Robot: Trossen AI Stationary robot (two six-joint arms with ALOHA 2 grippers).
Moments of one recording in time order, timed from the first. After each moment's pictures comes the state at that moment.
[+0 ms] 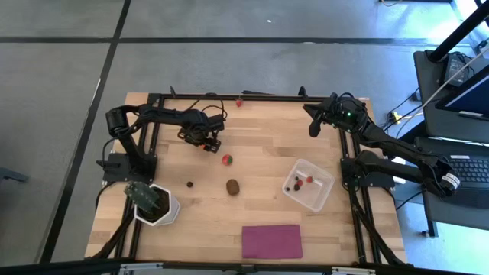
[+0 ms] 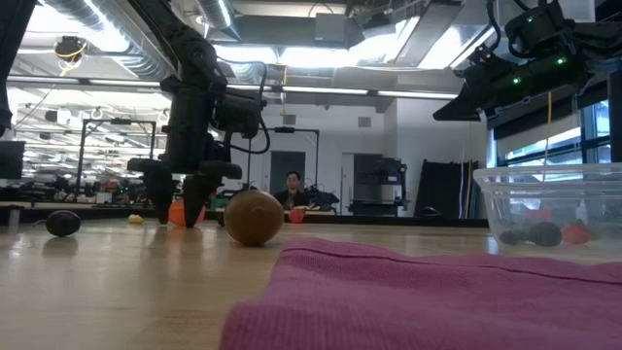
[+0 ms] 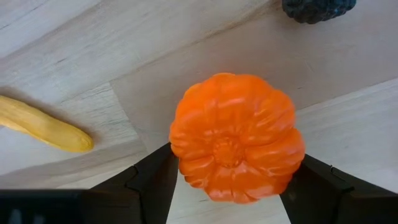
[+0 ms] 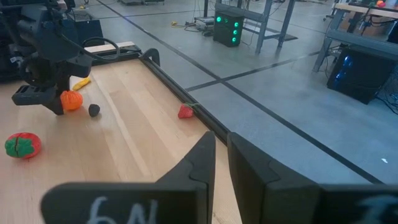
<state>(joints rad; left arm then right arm) 0.43 1.74 0.95 -0.80 -0.06 -0.80 -0.78 0.78 0.38 0.18 -0.18 -0.11</state>
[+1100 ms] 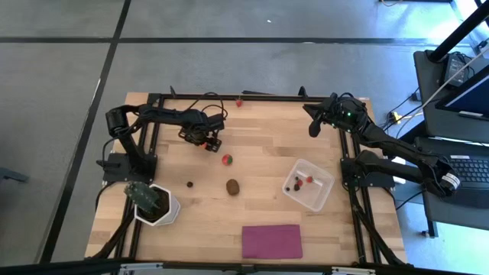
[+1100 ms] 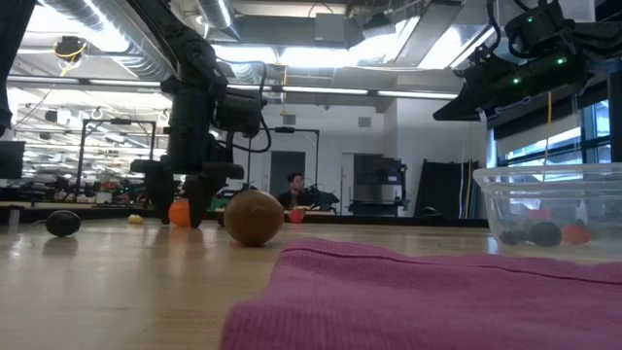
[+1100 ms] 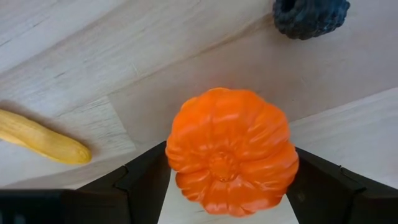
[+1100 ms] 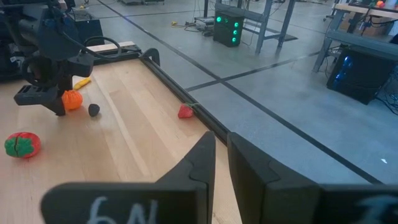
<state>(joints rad) 0.44 1.74 0.94 -0.76 -0.07 -0.78 -0.78 0.78 0.38 0.18 -0.18 -0.11</state>
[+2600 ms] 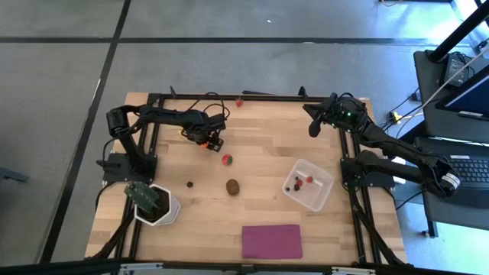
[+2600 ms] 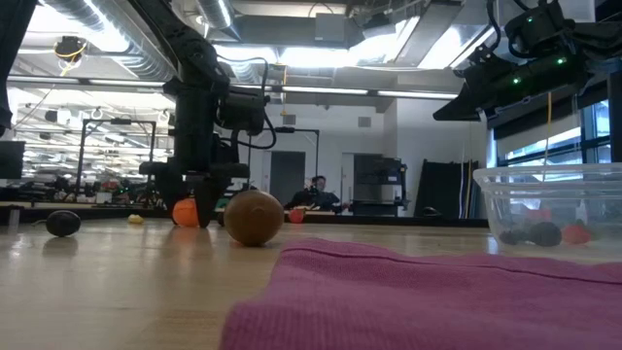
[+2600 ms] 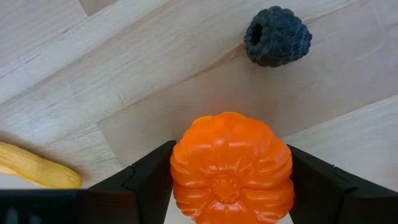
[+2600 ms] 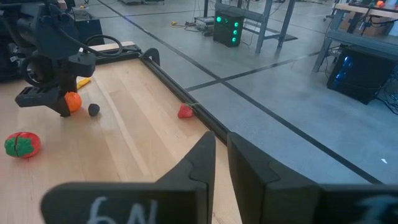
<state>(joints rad) 0.42 1.74 0.95 -0.71 -0.09 -0.75 -0.78 0.78 0.38 0.18 -0.18 -0.11</state>
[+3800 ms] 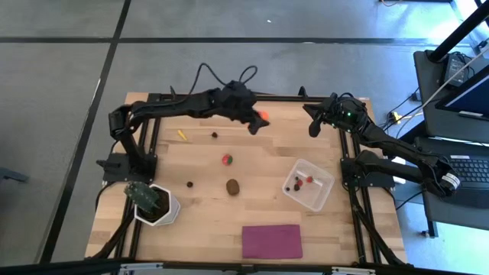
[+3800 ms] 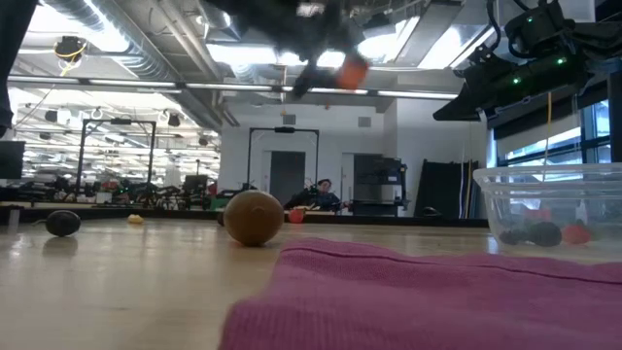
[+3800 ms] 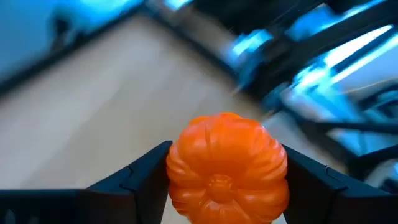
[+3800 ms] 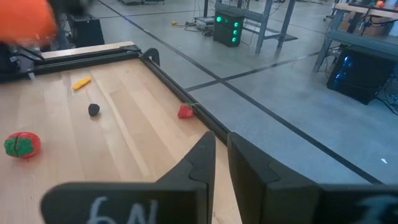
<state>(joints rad) 0.33 1.73 1.48 -0.26 0.20 -0.44 -0.78 0.78 0.38 0.18 -0.18 -0.11</state>
